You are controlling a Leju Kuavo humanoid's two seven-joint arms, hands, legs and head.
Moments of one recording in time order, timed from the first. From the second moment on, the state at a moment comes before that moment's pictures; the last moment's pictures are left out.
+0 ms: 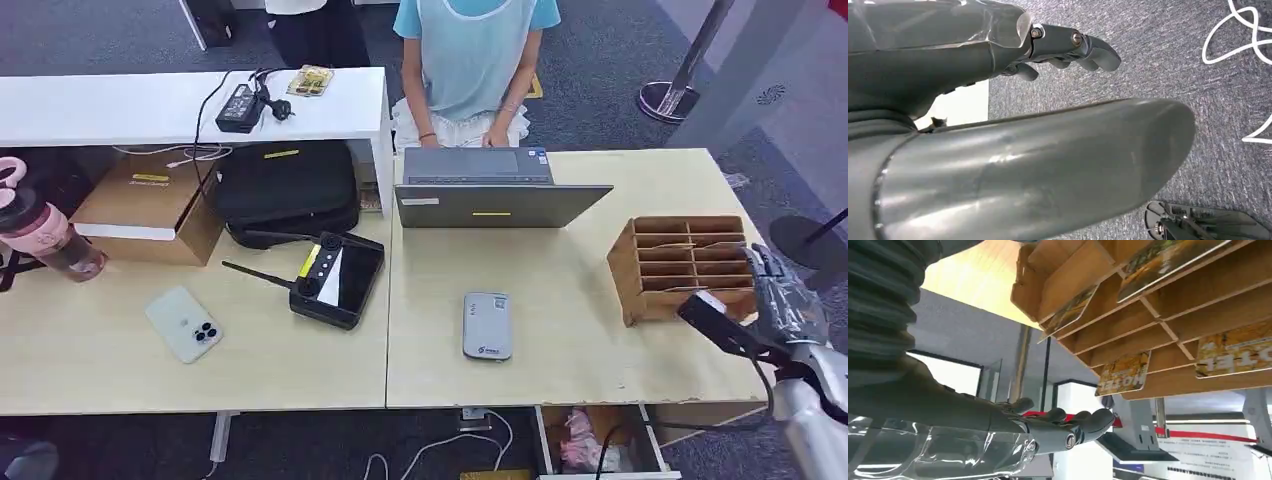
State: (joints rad) left arm -0.04 -0.14 1.09 -0.22 -1.32 0.30 -0.08; right arm -0.35 -0.53 0.09 -0.92 0.86 -0.19 -0.20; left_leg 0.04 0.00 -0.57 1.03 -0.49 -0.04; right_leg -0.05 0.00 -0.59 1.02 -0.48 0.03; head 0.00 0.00
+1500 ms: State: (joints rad) left arm -0.04 -0.14 1.09 -0.22 -1.34 0.30 -0.09; right arm -0.38 -0.58 0.10 -0.88 0.83 -0.07 -0.19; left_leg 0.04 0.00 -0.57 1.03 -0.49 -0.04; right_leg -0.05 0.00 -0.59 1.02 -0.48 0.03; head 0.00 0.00
